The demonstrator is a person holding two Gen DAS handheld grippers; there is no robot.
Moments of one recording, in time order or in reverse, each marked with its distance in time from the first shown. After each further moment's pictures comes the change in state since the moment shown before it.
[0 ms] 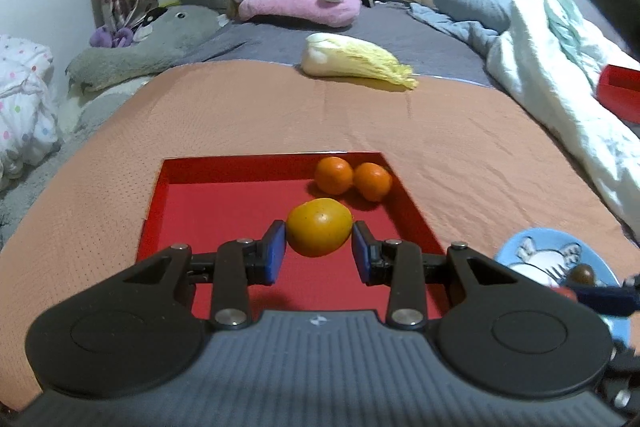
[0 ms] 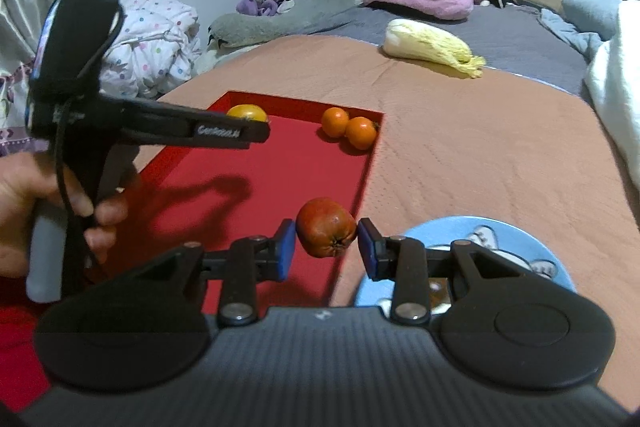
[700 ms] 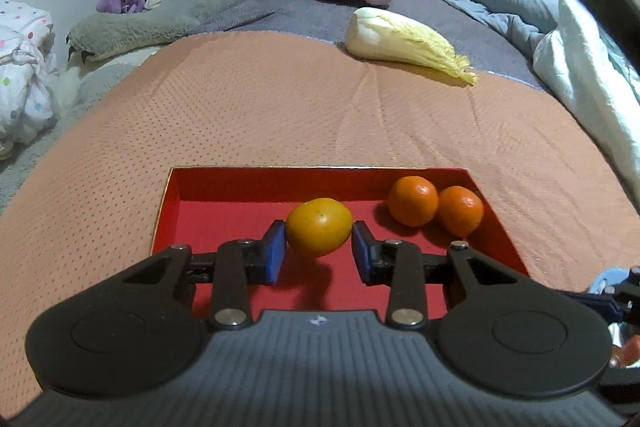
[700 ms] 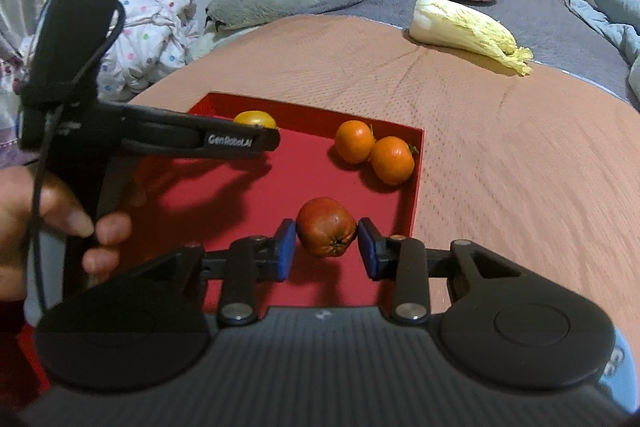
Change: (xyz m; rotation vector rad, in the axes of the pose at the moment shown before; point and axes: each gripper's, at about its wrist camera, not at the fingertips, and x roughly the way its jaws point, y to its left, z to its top) left arm 0.100 0.062 0.025 -0.077 0.070 0.025; right arm 0.105 0.013 0.044 -0.008 0.071 0.036
